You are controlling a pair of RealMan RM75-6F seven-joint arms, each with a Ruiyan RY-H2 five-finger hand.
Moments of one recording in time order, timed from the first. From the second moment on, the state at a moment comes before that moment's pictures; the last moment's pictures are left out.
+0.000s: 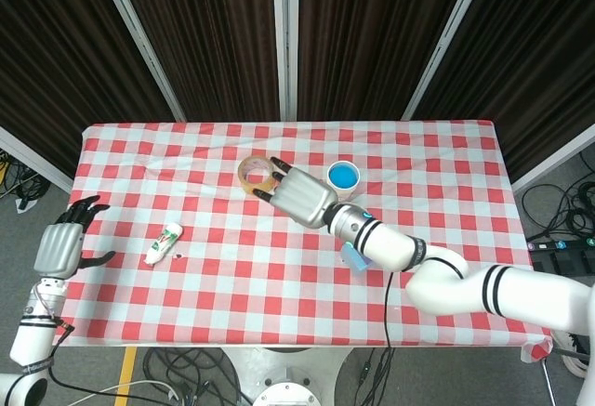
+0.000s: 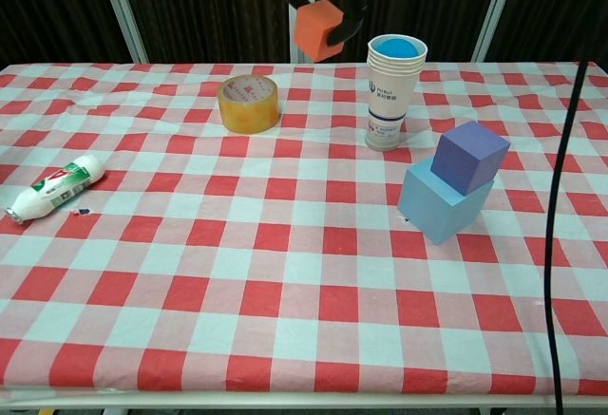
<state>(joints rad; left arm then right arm) -0.28 -1.42 -0.11 -1.16 1.42 1.32 -0.23 1.34 -1.13 0.16 -1.71 -0.98 0.54 -0.56</state>
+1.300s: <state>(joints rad) -0.29 -1.44 -0.10 -1.15 1.42 1.30 -0.21 1.30 -0.93 -0.11 -1.87 -0.91 0.55 -0.55</state>
